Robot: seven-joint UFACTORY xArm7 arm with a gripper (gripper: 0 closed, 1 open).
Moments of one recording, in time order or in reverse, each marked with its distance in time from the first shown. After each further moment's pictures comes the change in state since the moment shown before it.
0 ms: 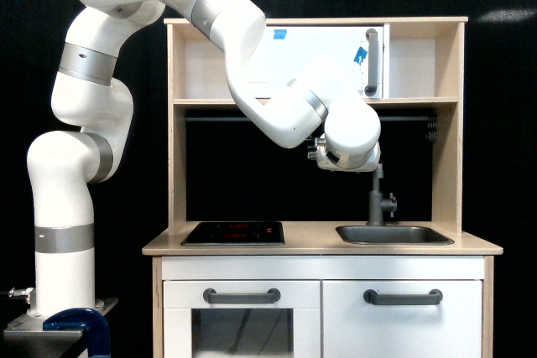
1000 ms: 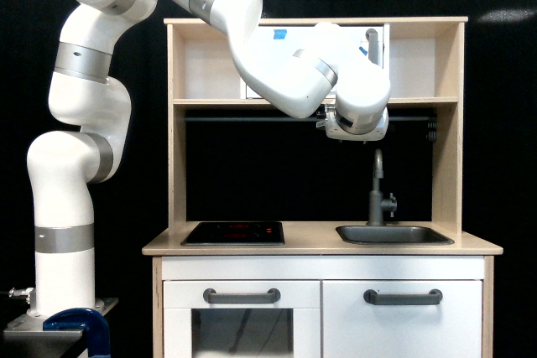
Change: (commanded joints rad) arm -0.009 -0.054 0.058 0.071 0.020 -0.012 0.133
